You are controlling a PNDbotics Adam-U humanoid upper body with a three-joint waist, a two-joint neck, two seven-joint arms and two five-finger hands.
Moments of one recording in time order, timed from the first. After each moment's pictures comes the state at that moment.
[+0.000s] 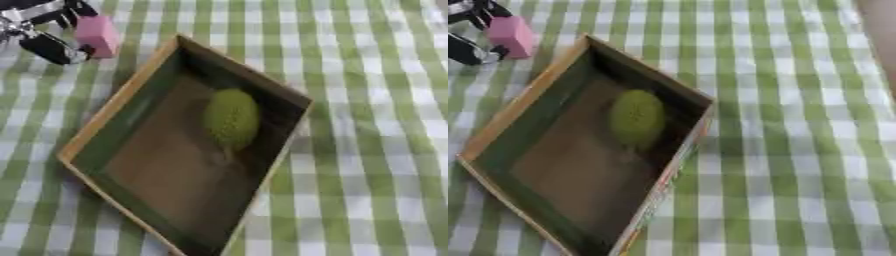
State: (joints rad) left arm -1.09 0.74 -0.11 -1.05 -0.65 -0.15 -0.48; right arm -0.49 -0.78 -0.10 -1.98 -0.04 -0.64 -0.21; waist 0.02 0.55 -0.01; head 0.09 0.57
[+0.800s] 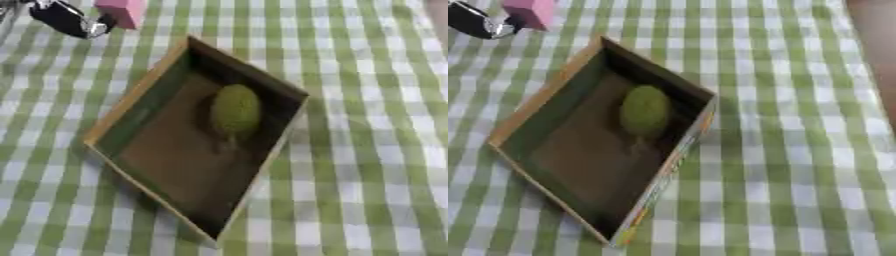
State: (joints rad) left arm -1.04 0.76 -0.26 -1.39 -0.57 -0.14 -0.50; right arm -0.46 -0.79 -0.10 -1.98 -0.05 -0.64 -0.22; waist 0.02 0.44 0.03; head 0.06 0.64
